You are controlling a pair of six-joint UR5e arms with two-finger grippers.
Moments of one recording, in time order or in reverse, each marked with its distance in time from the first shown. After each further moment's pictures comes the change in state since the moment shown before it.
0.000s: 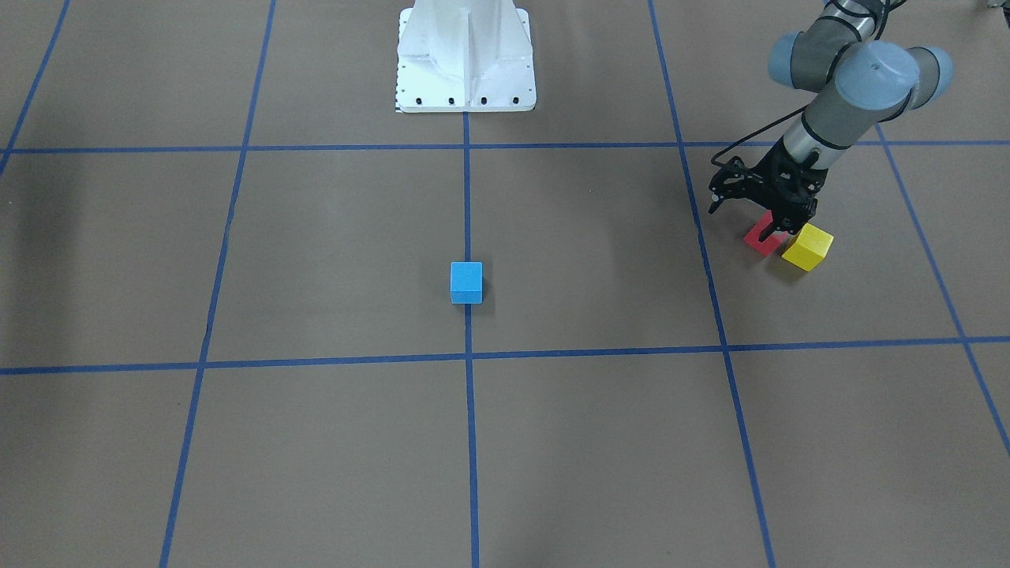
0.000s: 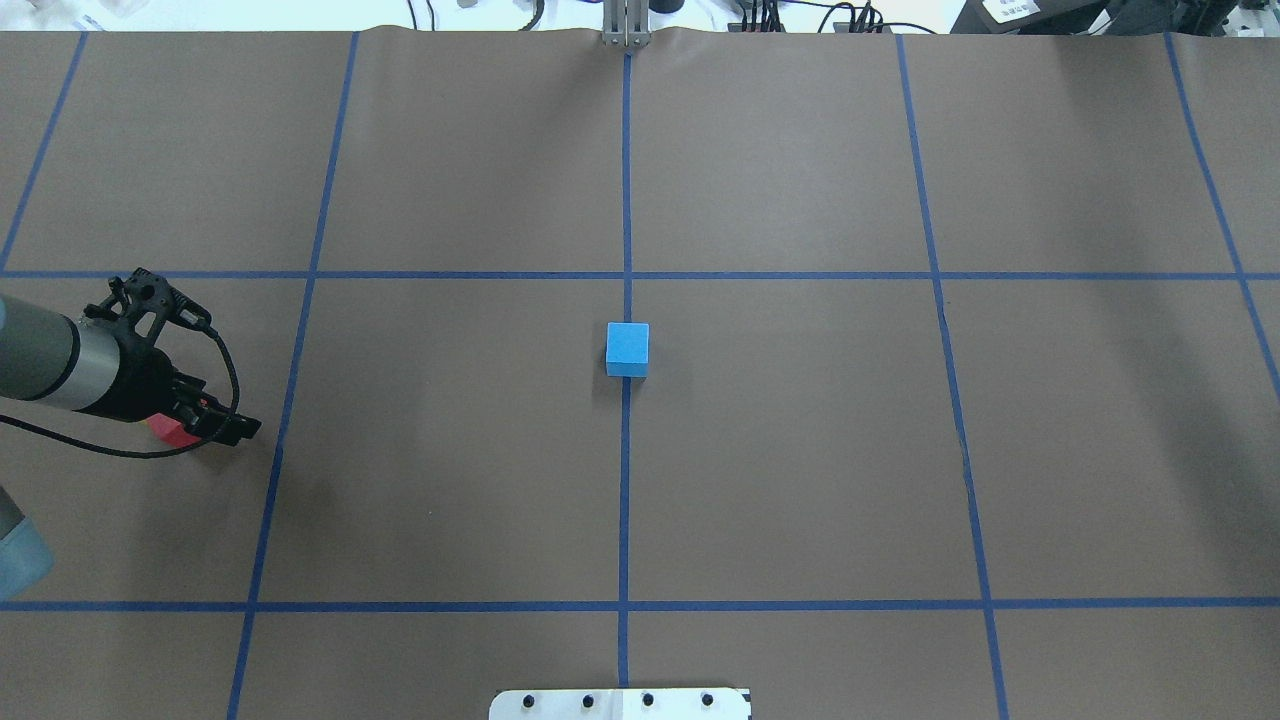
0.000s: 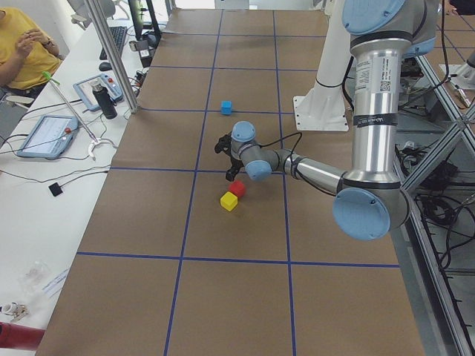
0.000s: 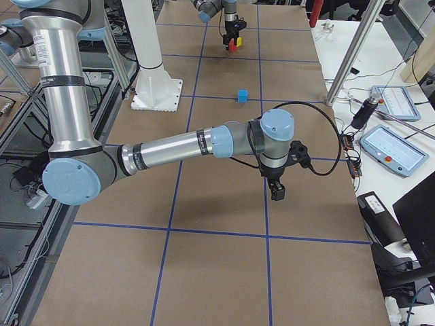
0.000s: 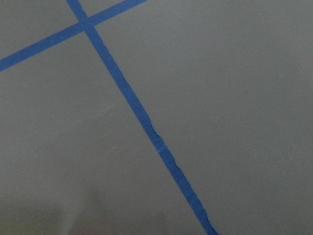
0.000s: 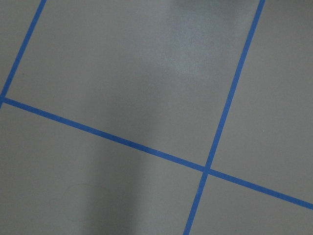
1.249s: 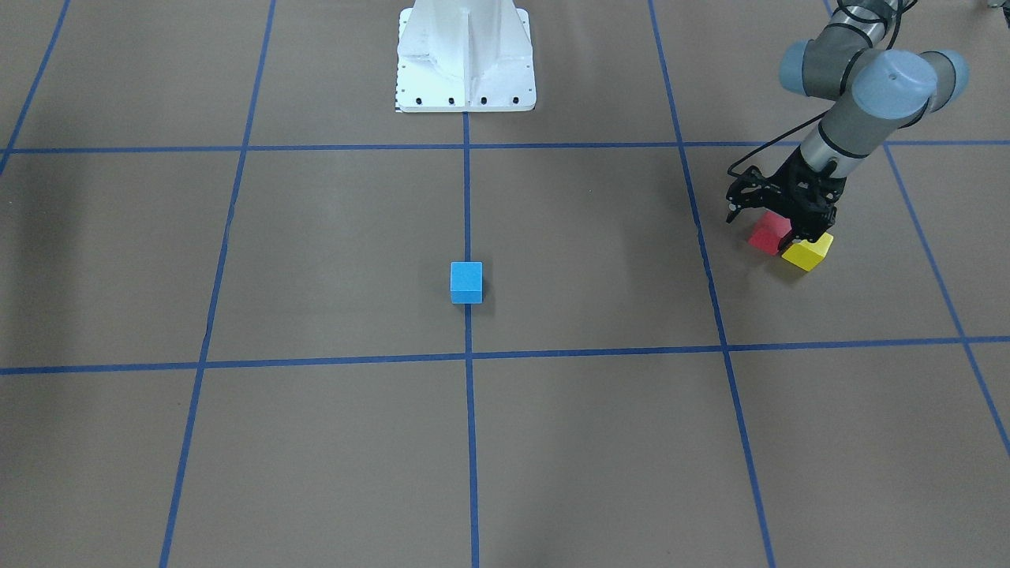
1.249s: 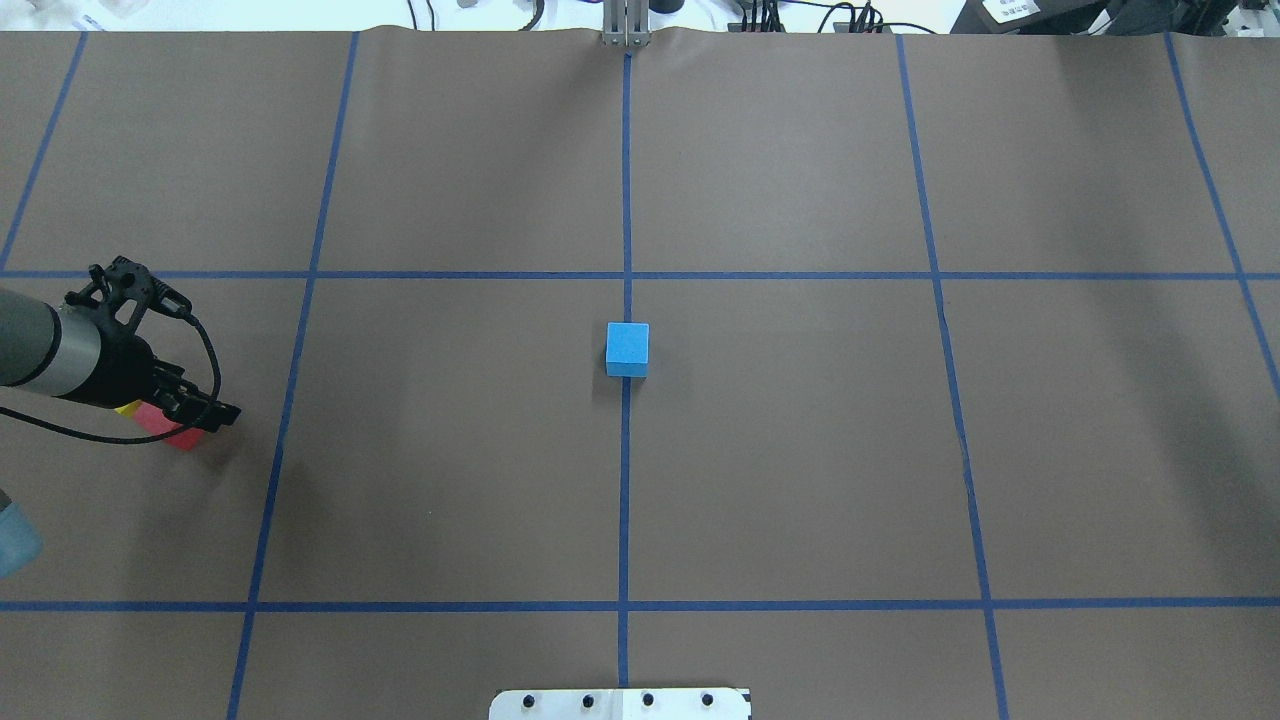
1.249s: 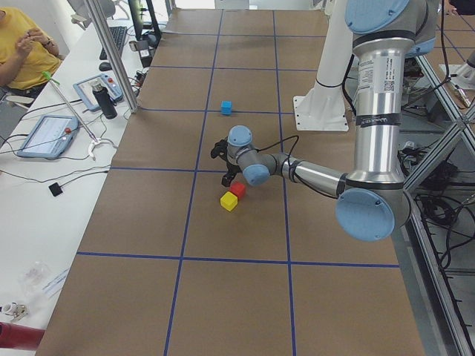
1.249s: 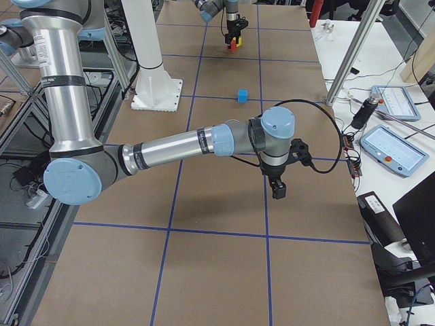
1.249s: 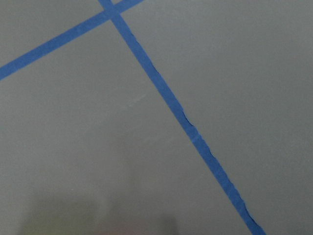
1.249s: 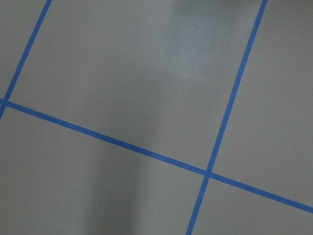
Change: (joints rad) left arm -0.045 0.002 0.033 0.005 -0.003 0.023; right arm -0.001 0.005 0.004 0.001 -0.002 0.006
